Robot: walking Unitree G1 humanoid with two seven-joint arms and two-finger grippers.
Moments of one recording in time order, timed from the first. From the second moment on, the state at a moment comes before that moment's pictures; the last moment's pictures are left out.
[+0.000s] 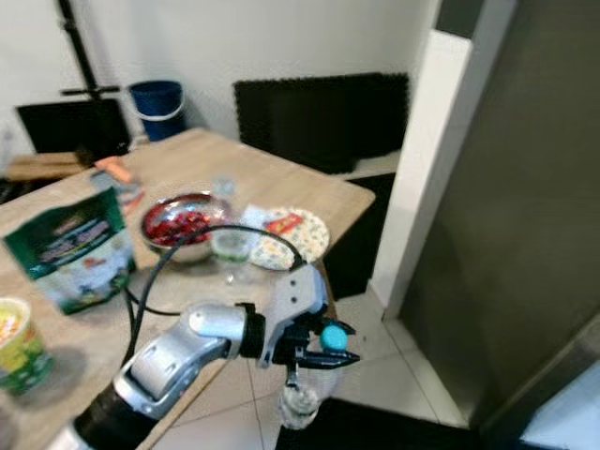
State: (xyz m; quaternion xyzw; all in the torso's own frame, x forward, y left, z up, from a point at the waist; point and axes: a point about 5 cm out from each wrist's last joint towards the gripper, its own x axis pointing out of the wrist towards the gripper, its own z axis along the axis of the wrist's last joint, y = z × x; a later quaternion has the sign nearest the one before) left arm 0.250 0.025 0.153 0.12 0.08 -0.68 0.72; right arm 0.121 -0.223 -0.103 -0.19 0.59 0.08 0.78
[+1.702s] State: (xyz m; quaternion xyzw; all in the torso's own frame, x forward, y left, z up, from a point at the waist) left arm 0.279 0.016 0.122 0.12 0.04 -0.57 0.81; right arm 0.125 -0.223 -0.102 -0.19 0.59 0.08 0.78
